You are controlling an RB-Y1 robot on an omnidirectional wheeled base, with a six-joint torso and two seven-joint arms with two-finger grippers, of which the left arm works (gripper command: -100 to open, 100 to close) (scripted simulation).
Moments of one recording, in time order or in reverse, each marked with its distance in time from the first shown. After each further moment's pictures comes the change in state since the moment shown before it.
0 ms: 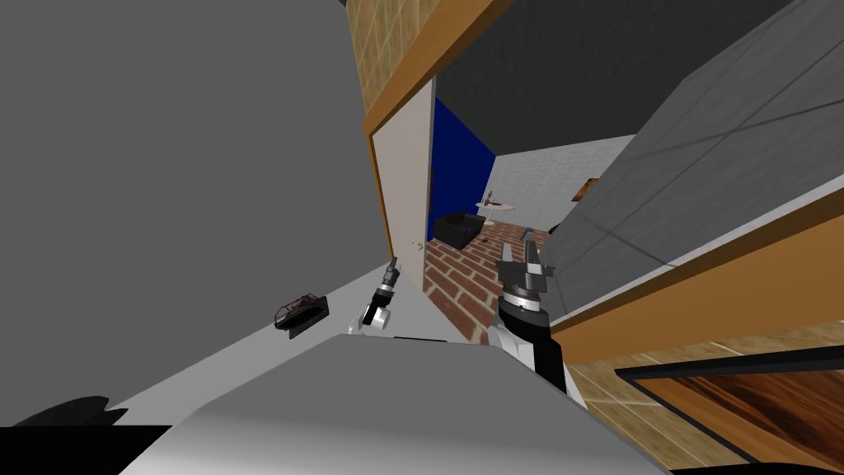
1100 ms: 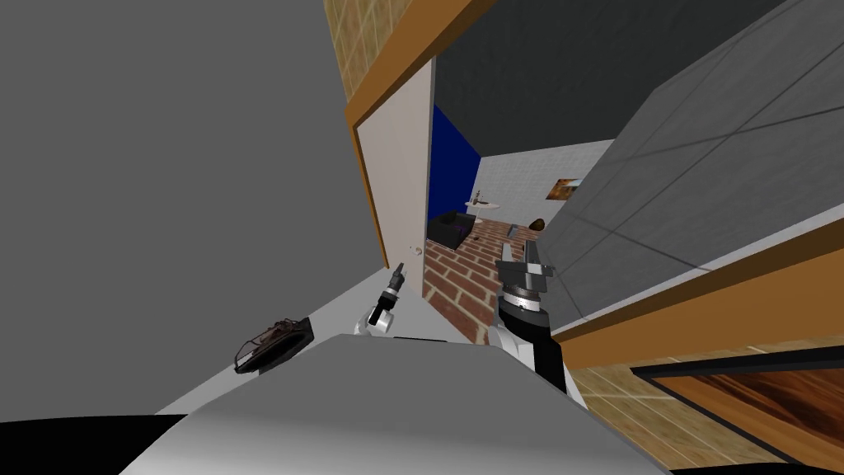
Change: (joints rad) arm -0.092 -0.001 -0.058 0.239 0.002 -0.035 0.036
